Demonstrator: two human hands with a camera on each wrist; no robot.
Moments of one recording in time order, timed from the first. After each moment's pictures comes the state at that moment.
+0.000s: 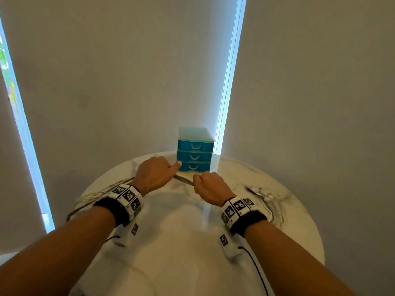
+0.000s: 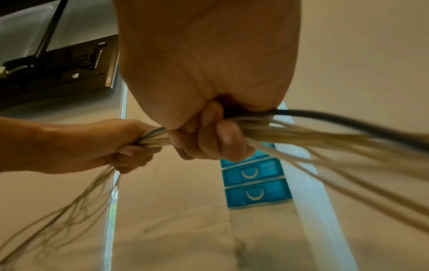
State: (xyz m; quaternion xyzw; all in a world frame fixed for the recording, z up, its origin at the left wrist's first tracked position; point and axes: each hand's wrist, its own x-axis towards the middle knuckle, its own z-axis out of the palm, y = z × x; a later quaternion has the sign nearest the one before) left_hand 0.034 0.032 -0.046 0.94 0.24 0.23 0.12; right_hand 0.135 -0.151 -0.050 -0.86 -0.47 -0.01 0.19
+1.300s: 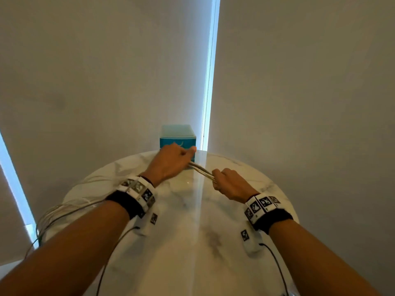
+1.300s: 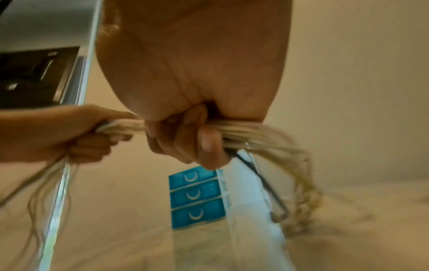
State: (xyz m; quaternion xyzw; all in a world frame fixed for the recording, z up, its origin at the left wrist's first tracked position) left_hand 0.073 -0.062 0.003 0.92 0.13 0.27 0.25; right_hand 0.184 -0.247 -0.040 -0.88 -0.42 0.02 0.21
